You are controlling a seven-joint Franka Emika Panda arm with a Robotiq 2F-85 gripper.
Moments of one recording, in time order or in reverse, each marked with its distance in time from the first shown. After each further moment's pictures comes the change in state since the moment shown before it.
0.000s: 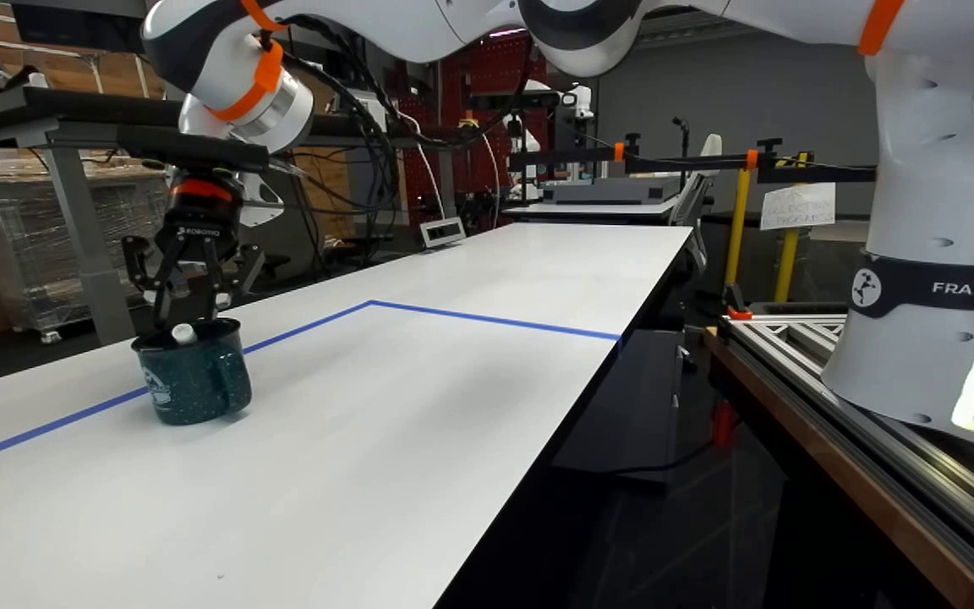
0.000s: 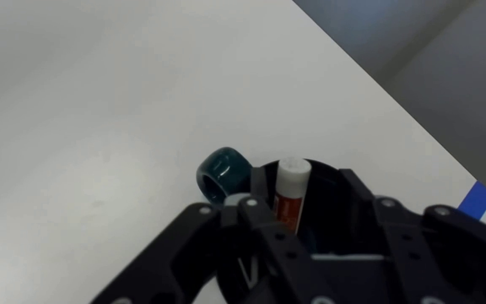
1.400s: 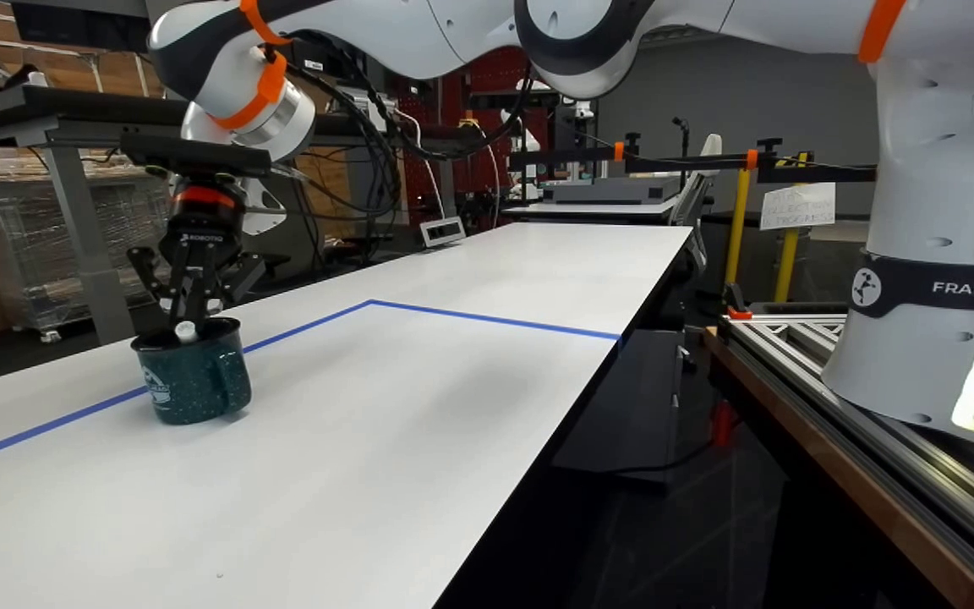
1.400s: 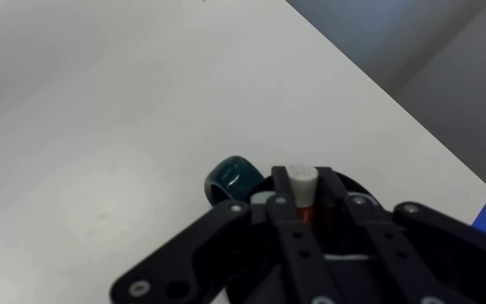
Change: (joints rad) arm -0.013 0.064 0.020 0.088 0.001 -0.065 0.025
